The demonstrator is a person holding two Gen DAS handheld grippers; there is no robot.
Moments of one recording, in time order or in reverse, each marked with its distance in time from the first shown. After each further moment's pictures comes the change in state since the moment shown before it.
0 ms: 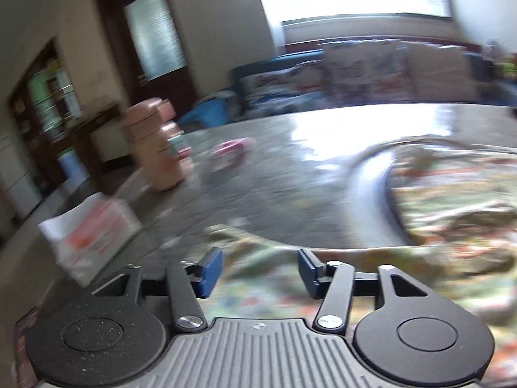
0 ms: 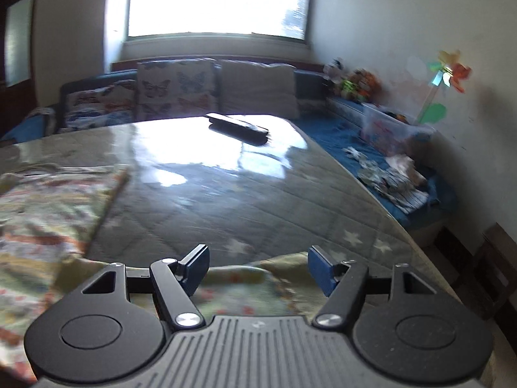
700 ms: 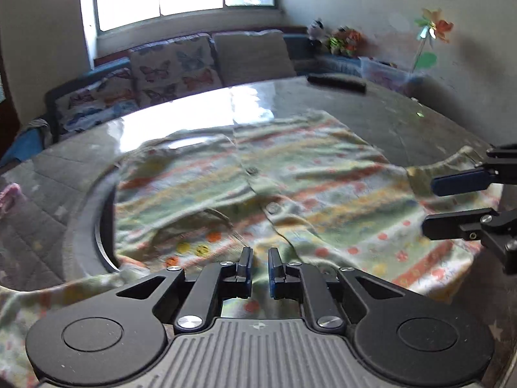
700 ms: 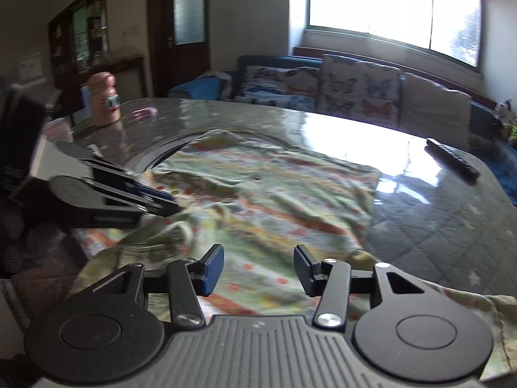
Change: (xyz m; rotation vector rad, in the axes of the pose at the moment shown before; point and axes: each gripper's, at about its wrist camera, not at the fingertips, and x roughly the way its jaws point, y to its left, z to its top) left arm -0.006 -0.146 -0.002 0.236 0.030 -0.609; right arm -0.050 0.156 -0.010 -0.318 0.042 0.555
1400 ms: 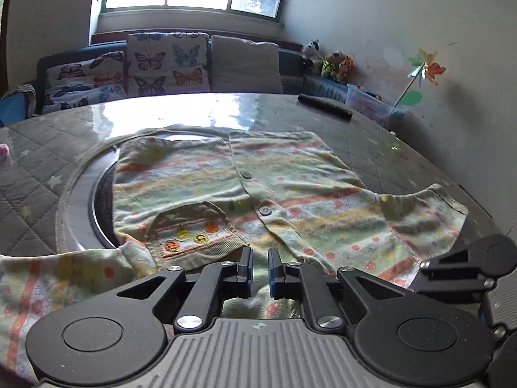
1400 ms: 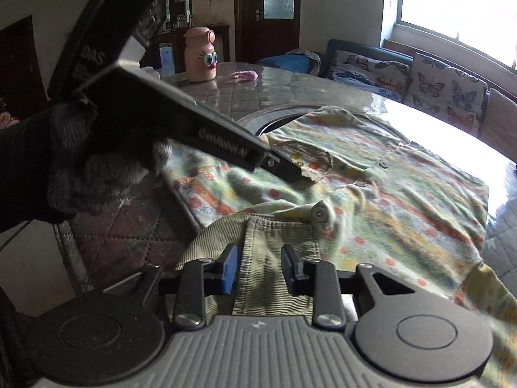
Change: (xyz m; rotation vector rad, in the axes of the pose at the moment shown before) left arm -0.039 0.037 -0.005 -0.160 -0.063 -0.121; right arm 0.024 0.079 -0.013 -0.179 0.088 0.216
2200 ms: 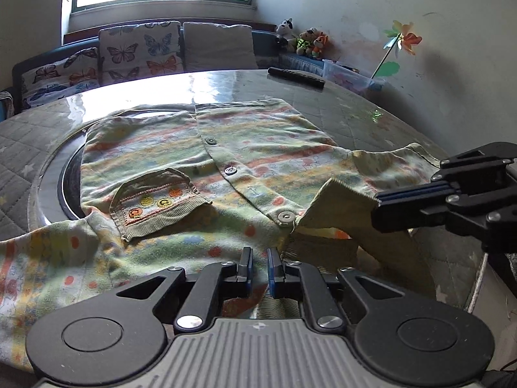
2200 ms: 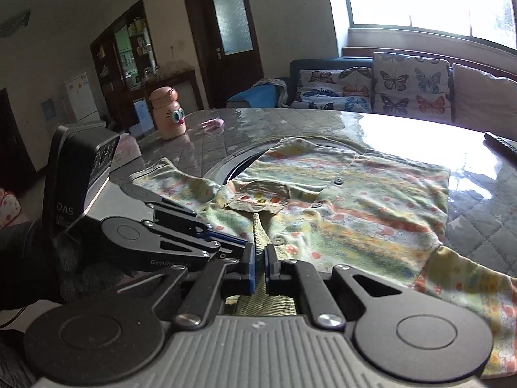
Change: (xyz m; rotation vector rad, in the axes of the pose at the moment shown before) left arm 0.010 -0.024 -0.027 0.091 0.076 -0.058; right arm -0.051 -0.046 0.003 0.212 -0.137 0.003
